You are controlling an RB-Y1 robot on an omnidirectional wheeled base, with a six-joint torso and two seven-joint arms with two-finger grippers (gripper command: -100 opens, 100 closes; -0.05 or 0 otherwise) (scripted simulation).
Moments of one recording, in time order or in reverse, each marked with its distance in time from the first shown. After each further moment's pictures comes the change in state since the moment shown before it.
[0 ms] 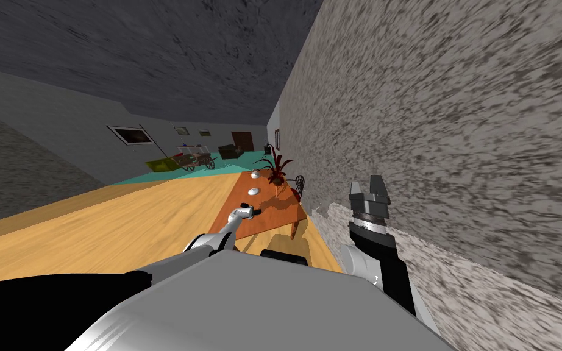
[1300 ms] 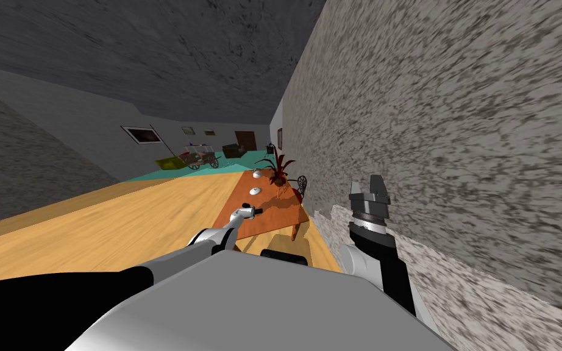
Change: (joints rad) left arm -0.059 0.004 -0.018 0.128 0.019 -0.068 -0.031; right arm 0.000 0.000 0.000 0.000 0.000 0.000 0.000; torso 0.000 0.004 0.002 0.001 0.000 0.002
